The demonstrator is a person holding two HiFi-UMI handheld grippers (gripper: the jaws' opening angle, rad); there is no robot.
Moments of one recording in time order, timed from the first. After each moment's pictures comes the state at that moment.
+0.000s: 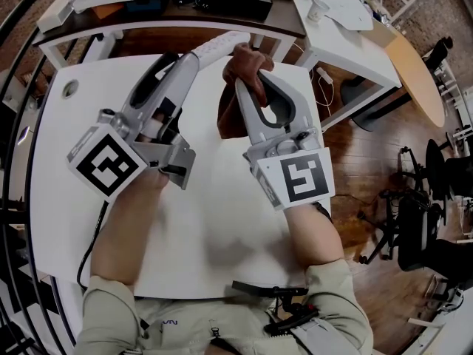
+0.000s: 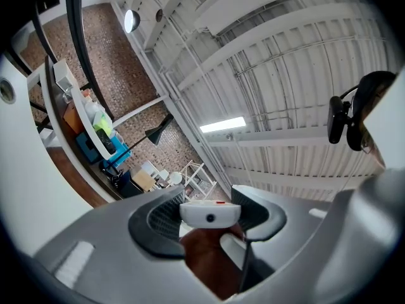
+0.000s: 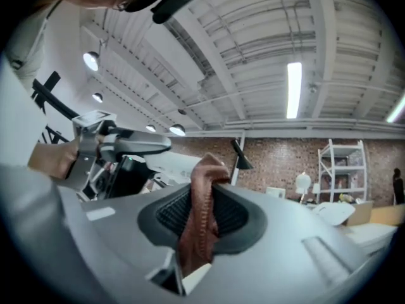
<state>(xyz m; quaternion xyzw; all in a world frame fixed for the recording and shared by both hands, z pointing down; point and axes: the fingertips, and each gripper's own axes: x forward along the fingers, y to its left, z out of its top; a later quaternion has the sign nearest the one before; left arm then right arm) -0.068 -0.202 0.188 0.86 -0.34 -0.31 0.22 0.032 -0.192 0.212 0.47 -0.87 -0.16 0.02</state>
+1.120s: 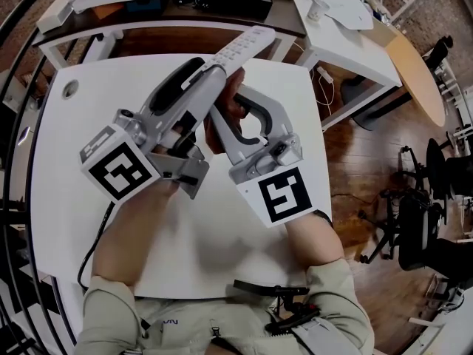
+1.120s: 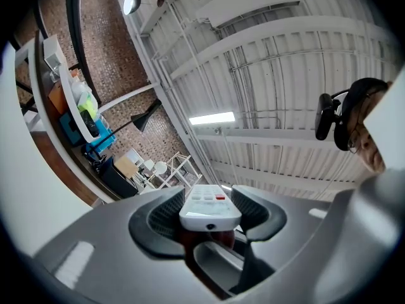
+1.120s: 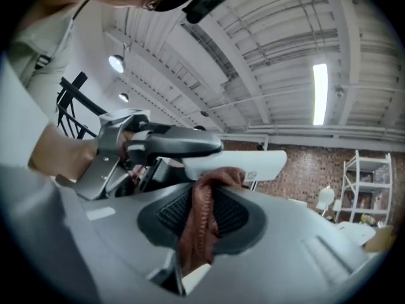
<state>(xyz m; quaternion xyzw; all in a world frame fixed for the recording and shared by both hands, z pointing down) -0.031 -0.185 0.187 0.89 -0.28 -0.29 0.23 -0.019 -0.157 0.213 0.38 -0.90 -0.22 0.02</state>
